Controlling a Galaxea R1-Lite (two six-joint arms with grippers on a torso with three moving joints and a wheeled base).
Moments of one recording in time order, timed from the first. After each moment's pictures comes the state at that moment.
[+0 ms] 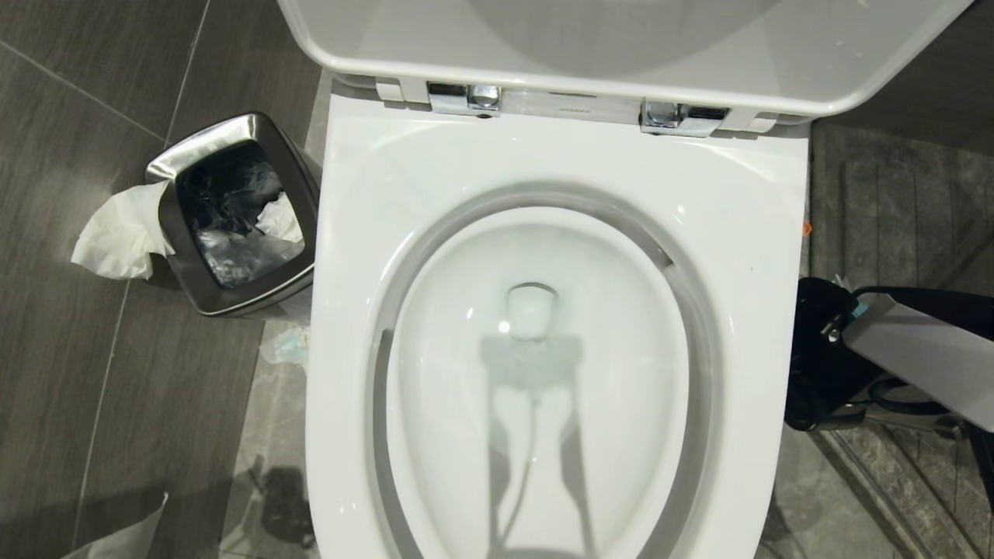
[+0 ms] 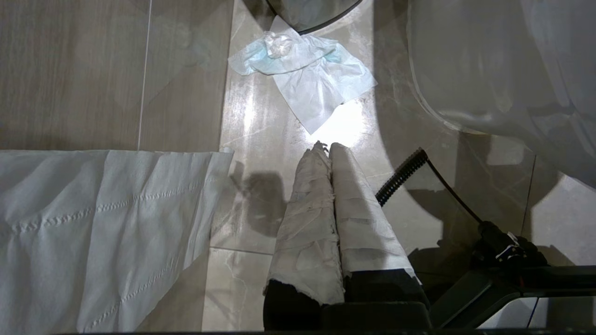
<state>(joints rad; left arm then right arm) 0.01 0.00 0.00 0.00 0.00 0.01 0.01 2.43 -1.17 -1.52 0.11 -0.18</state>
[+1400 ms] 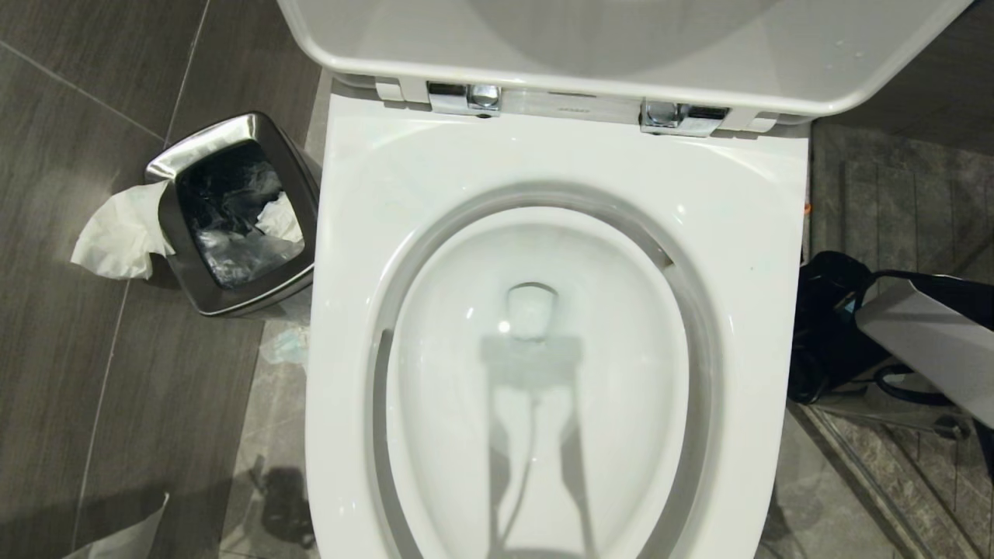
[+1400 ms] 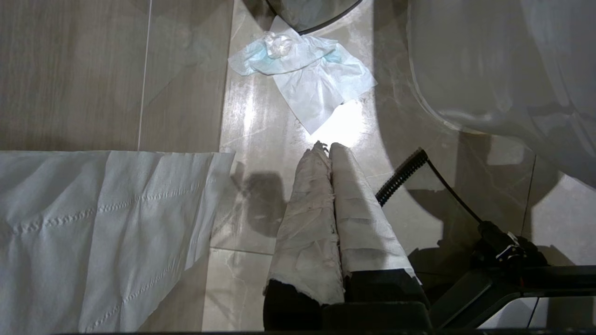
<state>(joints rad) 0.01 0.00 0.00 0.00 0.00 0.01 0.00 2.42 -1.30 -1.52 0.12 -0.21</state>
